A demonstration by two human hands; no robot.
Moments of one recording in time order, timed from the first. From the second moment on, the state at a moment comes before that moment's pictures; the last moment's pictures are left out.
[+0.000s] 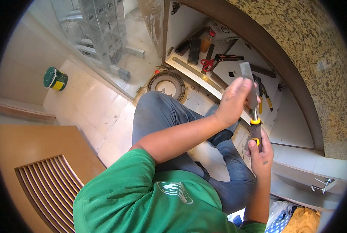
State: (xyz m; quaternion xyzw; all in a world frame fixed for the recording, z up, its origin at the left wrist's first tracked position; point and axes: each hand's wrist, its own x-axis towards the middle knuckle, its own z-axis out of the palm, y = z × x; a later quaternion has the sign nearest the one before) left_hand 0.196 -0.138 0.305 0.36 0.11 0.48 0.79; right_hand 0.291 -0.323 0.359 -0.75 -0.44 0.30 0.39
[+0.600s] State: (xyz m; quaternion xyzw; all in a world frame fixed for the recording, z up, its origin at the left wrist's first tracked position) left_hand 0.225 -0.062 0.338 0.36 0.10 0.47 0.80; right_hand 0.309 -0.236 0.413 -0.80 -0.49 0.15 0.30
